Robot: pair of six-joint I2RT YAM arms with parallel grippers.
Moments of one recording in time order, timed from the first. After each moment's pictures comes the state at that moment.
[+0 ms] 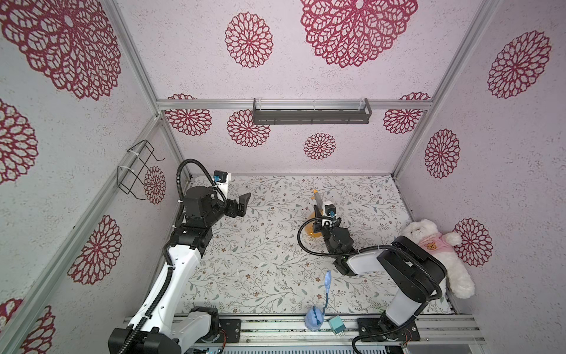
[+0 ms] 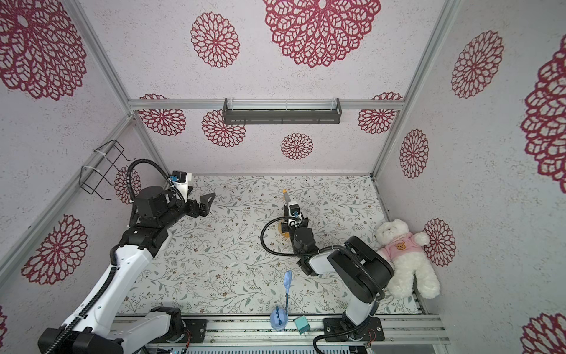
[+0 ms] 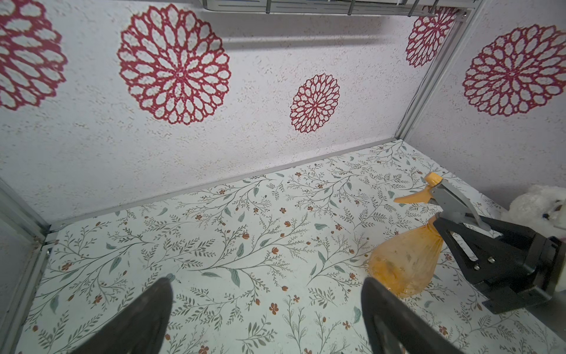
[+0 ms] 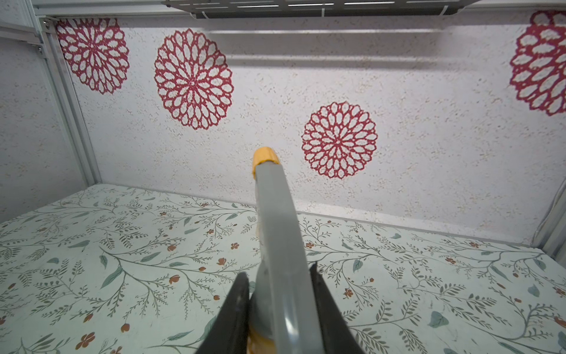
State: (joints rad) left arm -0.11 1.11 1.00 -0.19 0.28 0.03; right arm 0.72 1.71 0.58 1.24 0.48 -0.03
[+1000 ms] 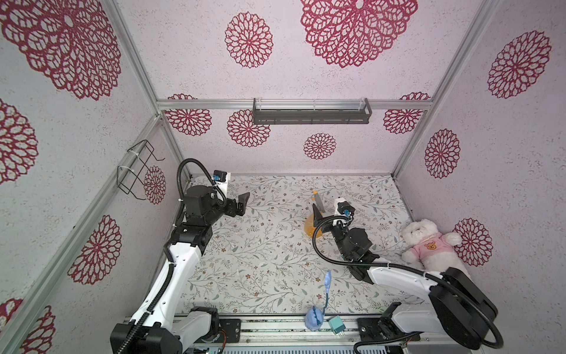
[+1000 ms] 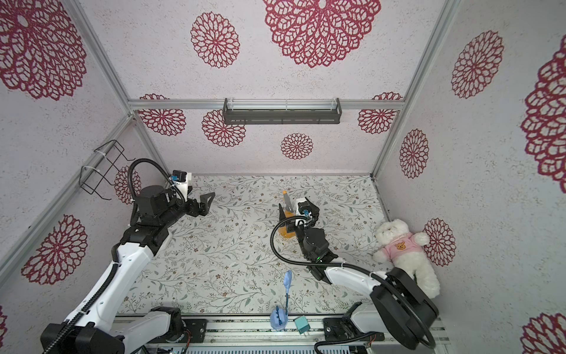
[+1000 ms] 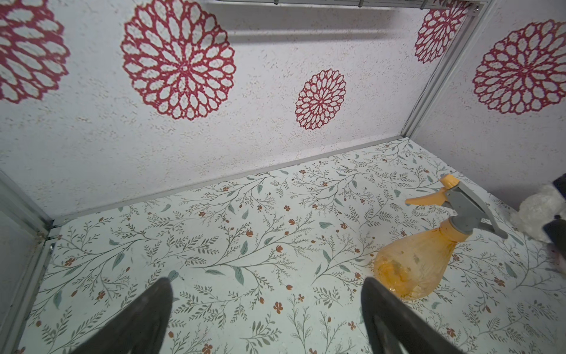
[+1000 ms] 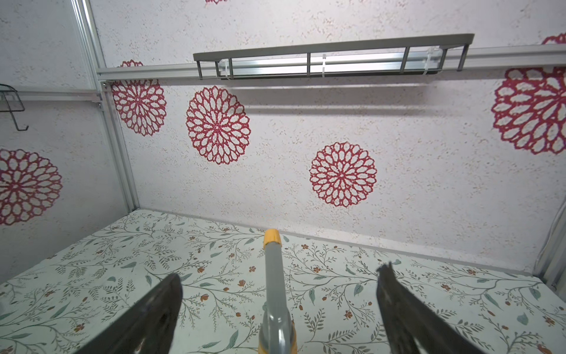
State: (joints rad) left arm -0.07 1.13 1.00 -0.18 0.27 0.03; right arm 0.73 1.25 0.57 0.85 0.43 -0.02
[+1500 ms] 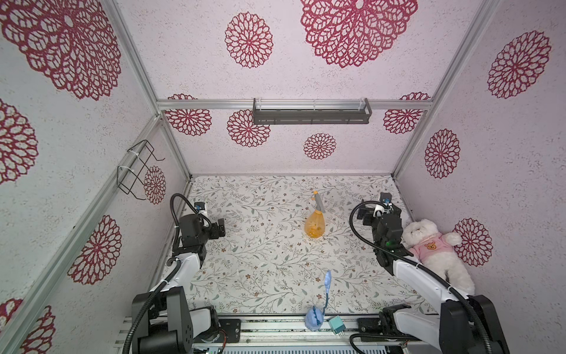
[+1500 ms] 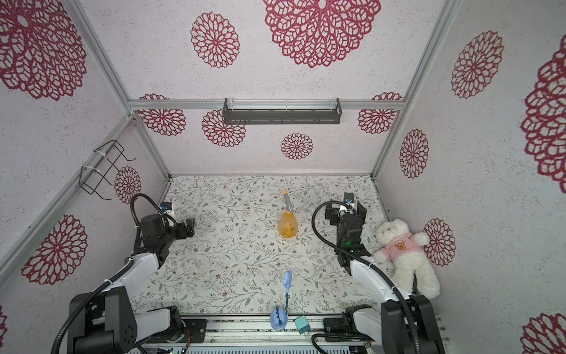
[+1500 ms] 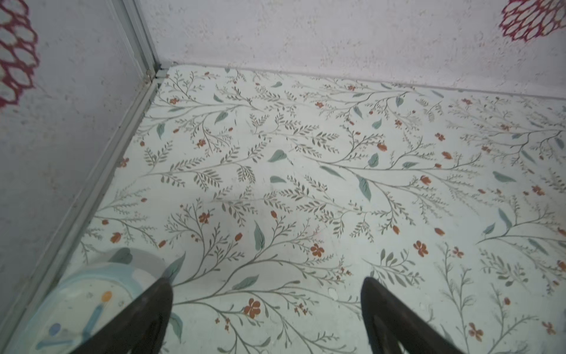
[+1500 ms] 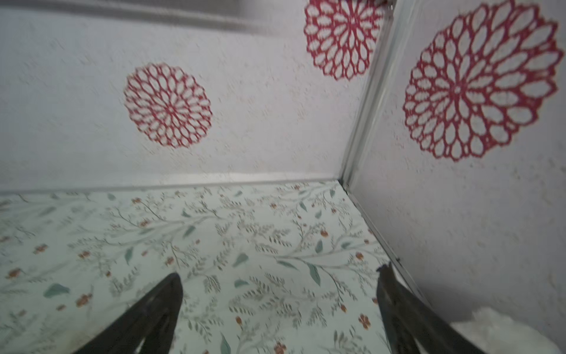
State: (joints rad) left arm 0.18 1.27 0.52 0.21 0.15 0.02; right arm 0.19 1.16 0.44 0.53 0.39 -0.01
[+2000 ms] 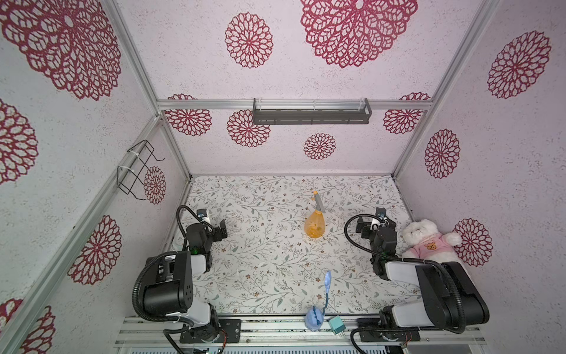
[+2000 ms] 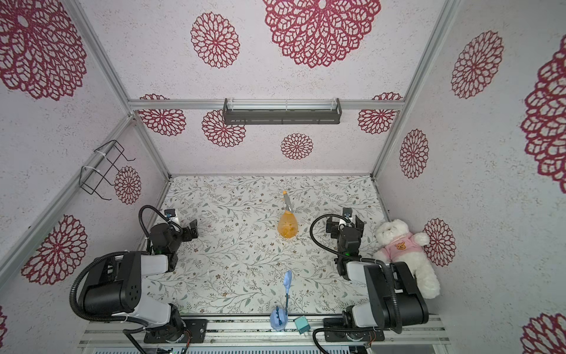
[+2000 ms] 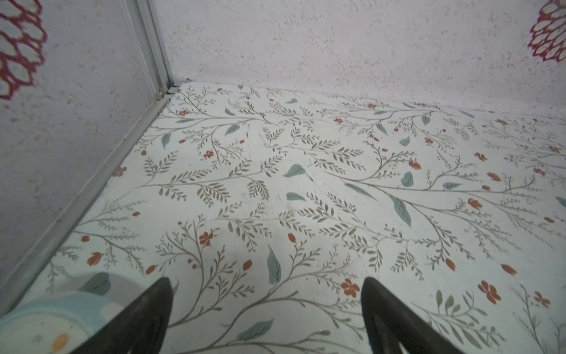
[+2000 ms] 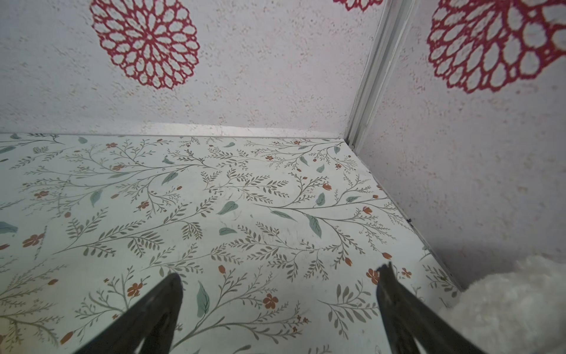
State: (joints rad) left arm 0.18 1.55 0.42 0.78 0.09 -0.02; right arm 0.14 1.36 0.33 0.86 0.30 -0.03
